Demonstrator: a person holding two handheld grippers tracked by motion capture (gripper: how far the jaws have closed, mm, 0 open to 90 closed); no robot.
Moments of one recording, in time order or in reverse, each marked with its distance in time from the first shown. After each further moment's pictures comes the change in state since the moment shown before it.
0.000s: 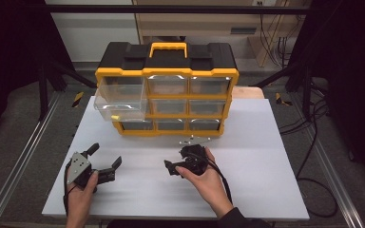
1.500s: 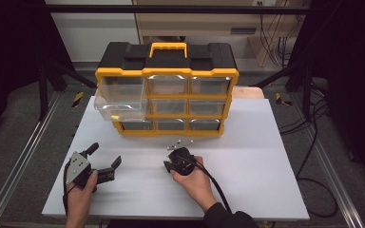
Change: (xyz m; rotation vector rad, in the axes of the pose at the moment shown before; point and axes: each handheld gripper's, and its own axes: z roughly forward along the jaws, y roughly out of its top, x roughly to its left) left arm 0.001 0.001 0.000 -0.008 0.000 0.000; right arm 0.007 -0.013 0.051 0.129 -0.026 -0.070
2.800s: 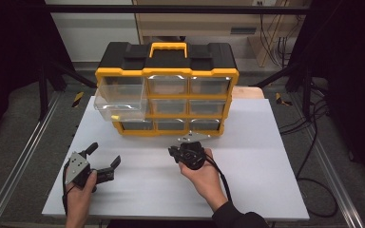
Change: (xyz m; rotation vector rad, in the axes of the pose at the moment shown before) left arm 0.001 0.000 -0.001 -0.010 0.003 -0.006; right arm -0.011 0.018 -0.055 -0.234 0.058 0.005
